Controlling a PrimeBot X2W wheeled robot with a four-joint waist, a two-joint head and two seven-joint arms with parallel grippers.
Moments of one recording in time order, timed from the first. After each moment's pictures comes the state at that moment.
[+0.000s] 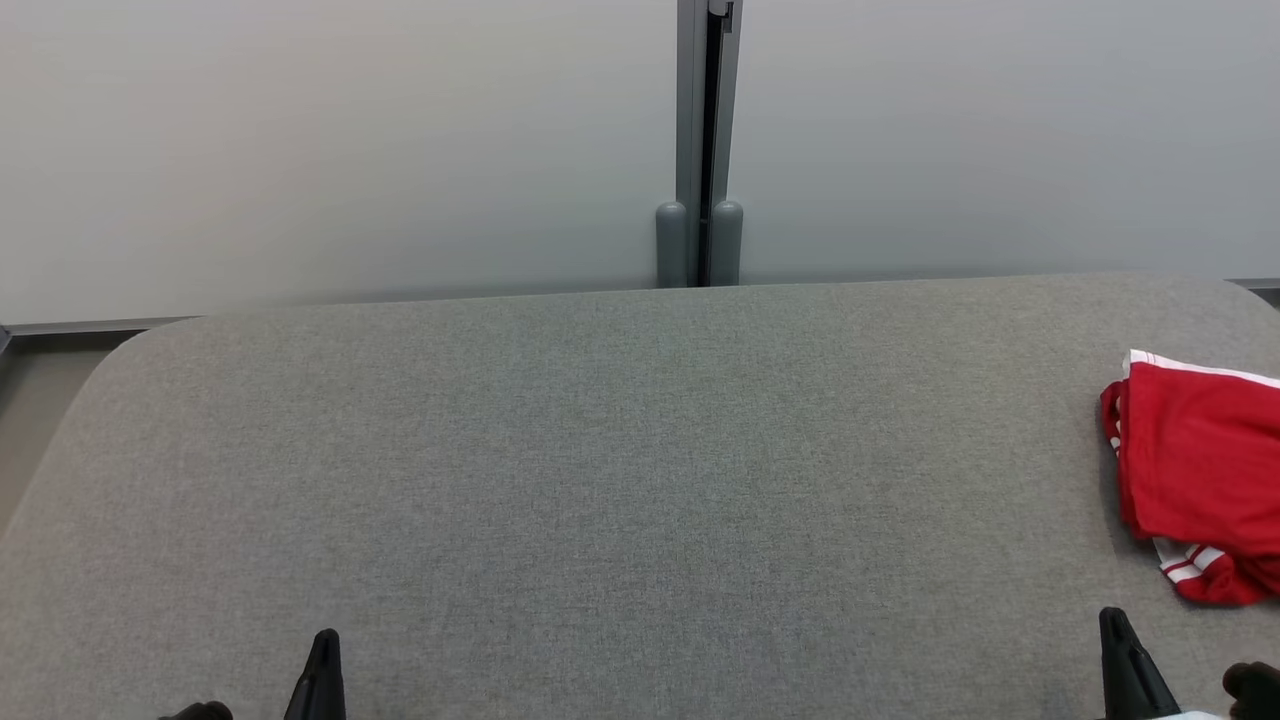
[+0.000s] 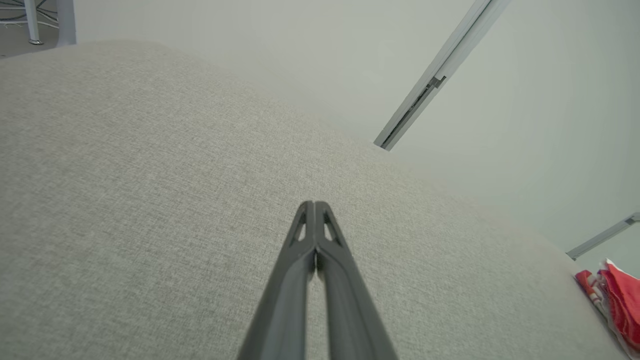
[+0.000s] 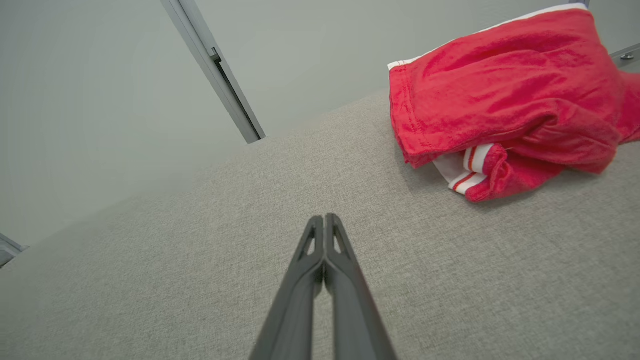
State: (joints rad) left arm 0.13 0.03 0.00 0.30 -0.57 -0.08 -0.17; right arm 0.10 -0.07 -0.04 0.31 0.47 0.13 -0.17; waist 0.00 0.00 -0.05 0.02
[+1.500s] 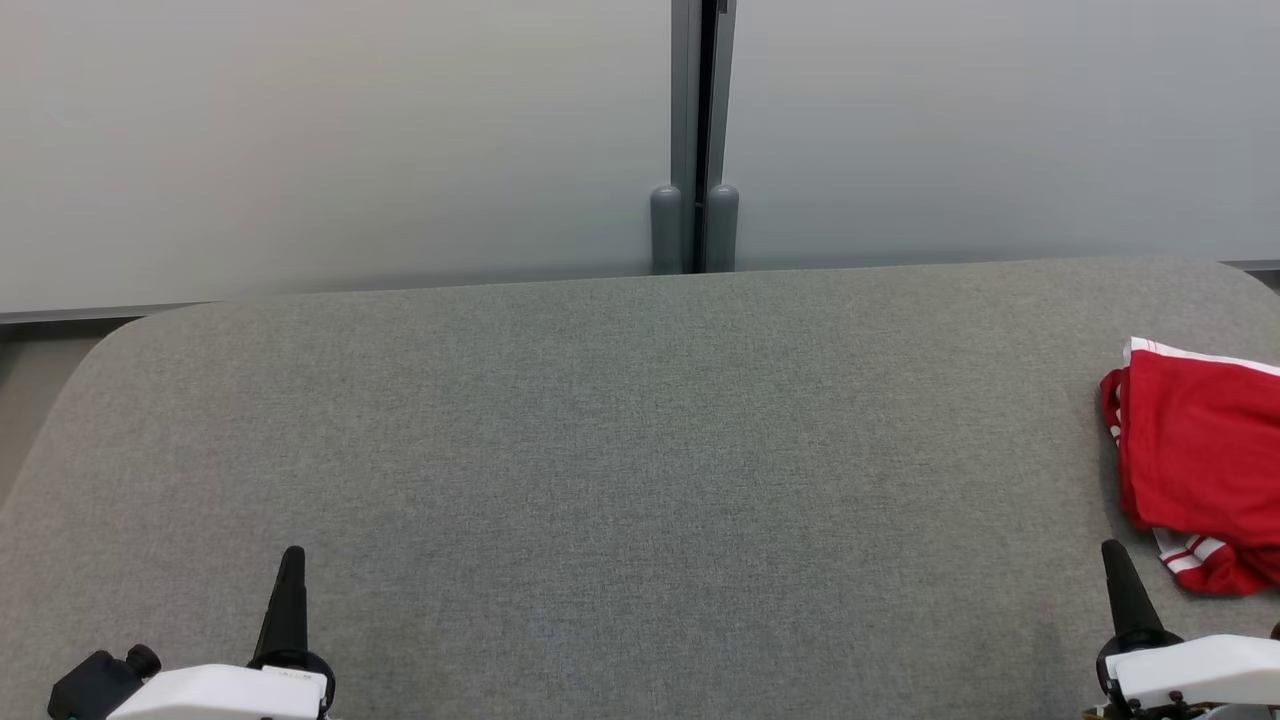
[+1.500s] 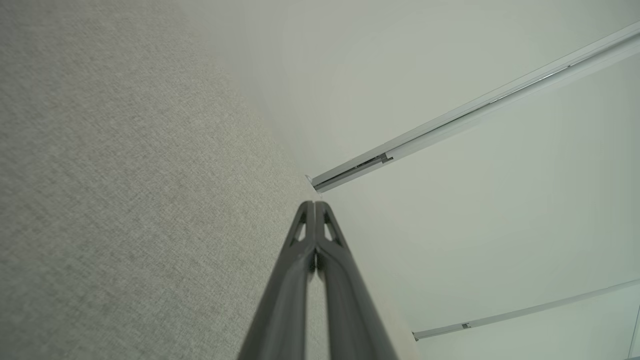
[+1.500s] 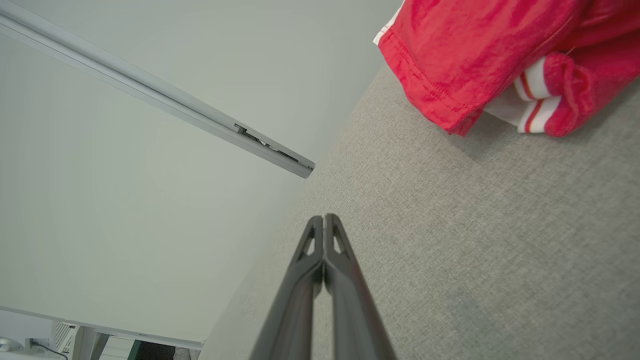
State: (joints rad) left arm 0.01 0.04 0.06 0.27 -1.11 -0.10 -0.02; right arm -0.01 -0.06 -0.08 0.27 1.07 0.13 -0.02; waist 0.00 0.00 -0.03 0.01
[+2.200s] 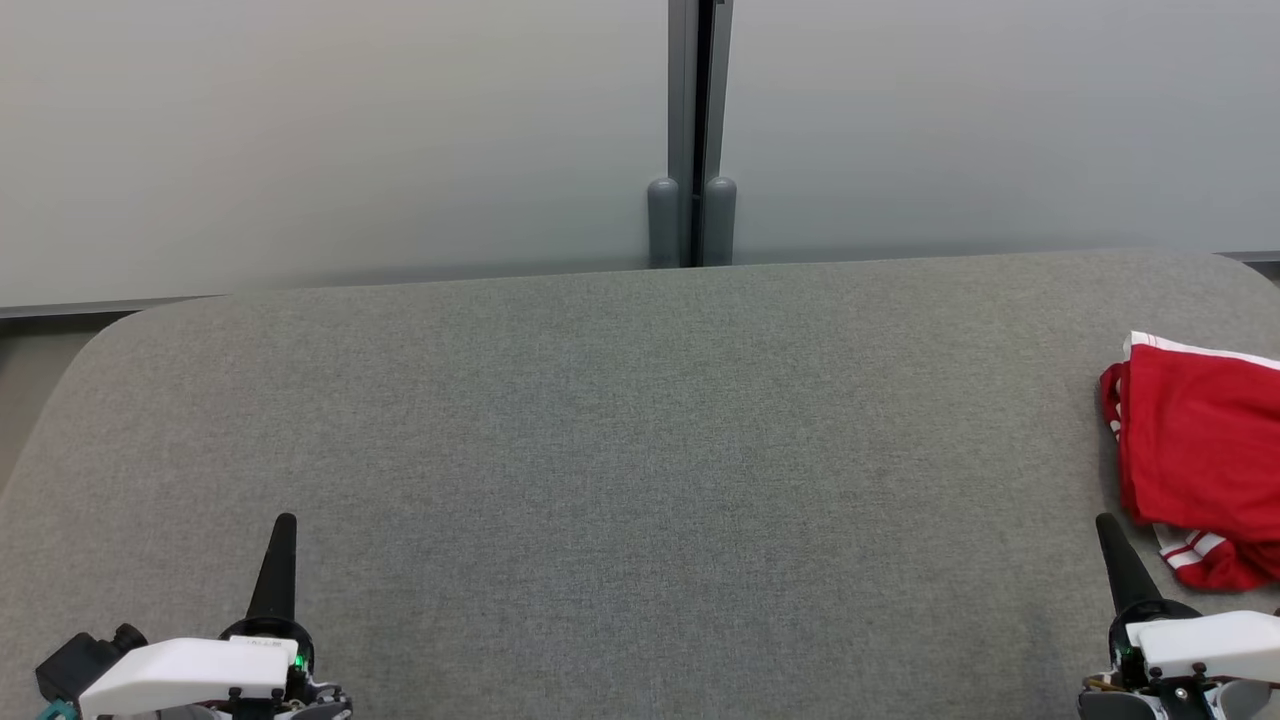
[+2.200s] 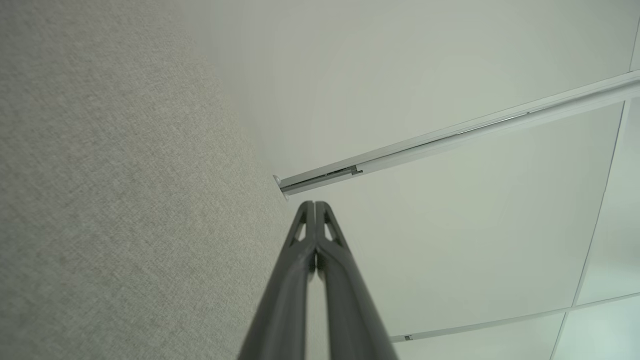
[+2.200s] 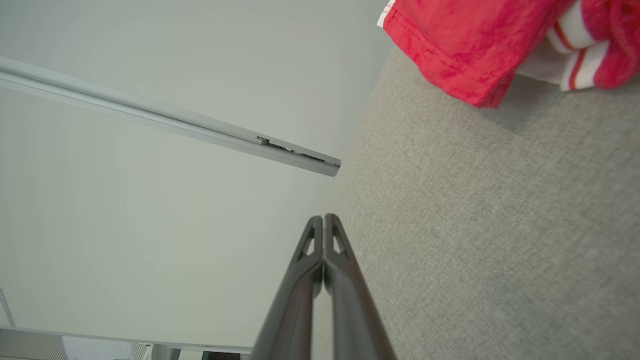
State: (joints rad) left arm -0.03 0.04 0.08 0.26 -1.31 -0.11 0.03; right arm -0.05 -0.06 -0.09 0.26 1.28 0.13 0.03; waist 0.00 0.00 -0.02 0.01
